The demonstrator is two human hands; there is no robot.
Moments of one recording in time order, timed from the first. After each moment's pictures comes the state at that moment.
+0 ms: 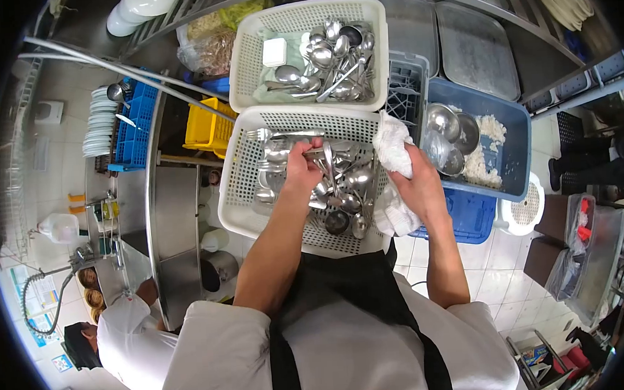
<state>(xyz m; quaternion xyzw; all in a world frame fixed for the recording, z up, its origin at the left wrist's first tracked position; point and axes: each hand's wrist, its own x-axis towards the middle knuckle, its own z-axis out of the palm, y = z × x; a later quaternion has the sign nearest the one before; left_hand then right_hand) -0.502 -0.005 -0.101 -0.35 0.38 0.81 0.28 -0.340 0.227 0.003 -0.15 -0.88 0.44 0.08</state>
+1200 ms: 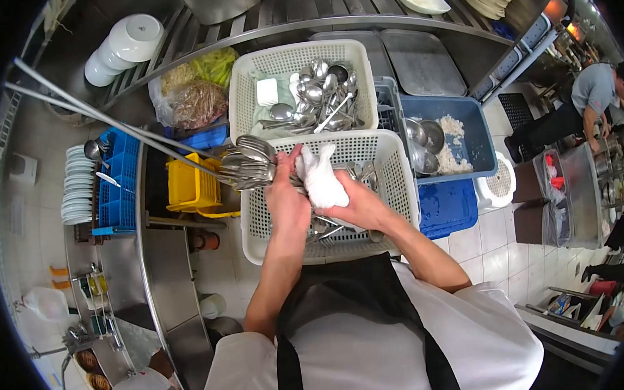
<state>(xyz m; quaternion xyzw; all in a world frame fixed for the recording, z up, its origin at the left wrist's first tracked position) -0.470 -0.074 0.080 -0.12 0.37 0.90 0.21 -0.376 0.054 0.061 -0.02 -0.83 0.56 0.01</state>
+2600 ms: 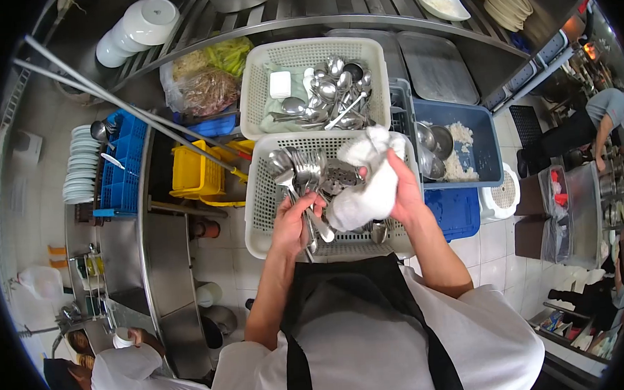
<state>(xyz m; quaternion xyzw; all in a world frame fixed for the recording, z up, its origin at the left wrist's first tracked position) -0.445 -0.128 0.031 -0.06 0.43 0.82 0.37 -0.373 0.086 0.061 -0.19 -0.20 0.96 0.05</state>
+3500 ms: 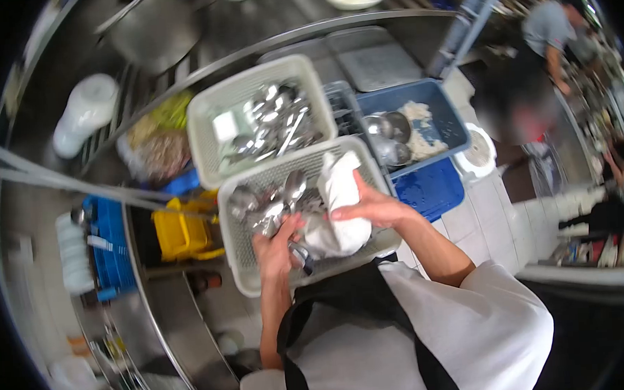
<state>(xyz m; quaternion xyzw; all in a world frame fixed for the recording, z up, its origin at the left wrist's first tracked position) -0.438 -0.107 0.044 -0.02 0.63 0.72 0.29 -0.332 0.099 0.034 -0.15 -0.51 0.85 0.02</state>
